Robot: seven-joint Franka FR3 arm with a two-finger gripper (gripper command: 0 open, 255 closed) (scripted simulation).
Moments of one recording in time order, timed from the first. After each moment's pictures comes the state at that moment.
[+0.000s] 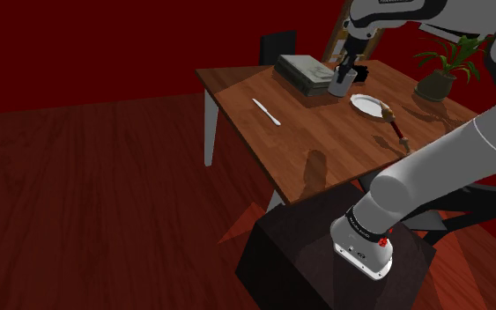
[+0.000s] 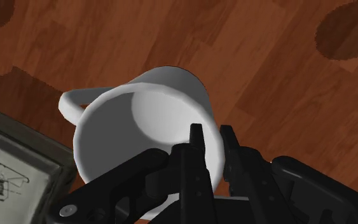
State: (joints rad) arm -0.20 -0.24 -0.32 -2.07 -0.16 1.86 -0.70
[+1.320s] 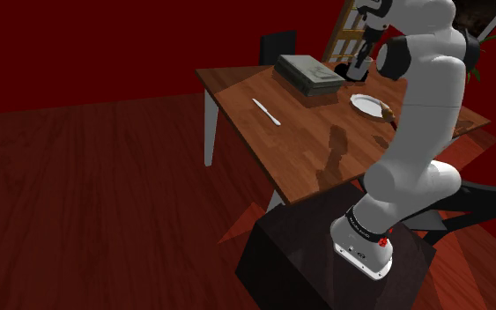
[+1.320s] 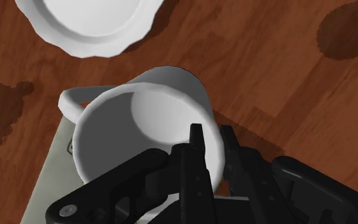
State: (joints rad) arm -0.52 0.55 -0.48 -1.11 0.17 1.66 -1.16
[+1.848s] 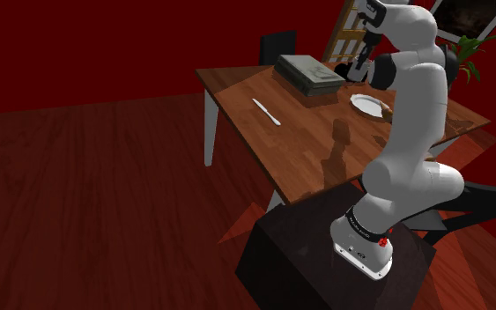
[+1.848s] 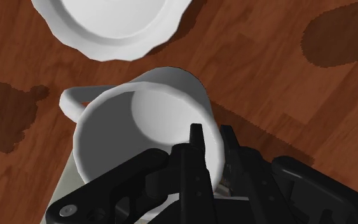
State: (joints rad) arm -0.64 0.75 -0.45 -0.81 0.24 1.57 -1.19
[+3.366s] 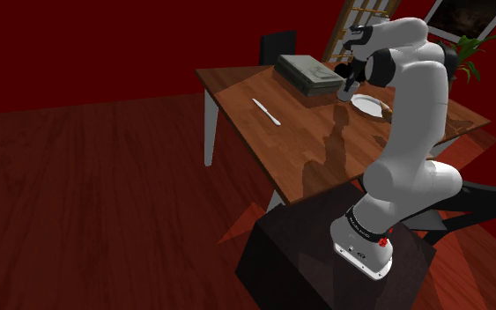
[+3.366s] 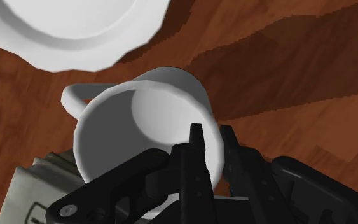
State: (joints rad) arm -0.56 0.71 -0.45 -1.22 0.23 1.92 -1.21
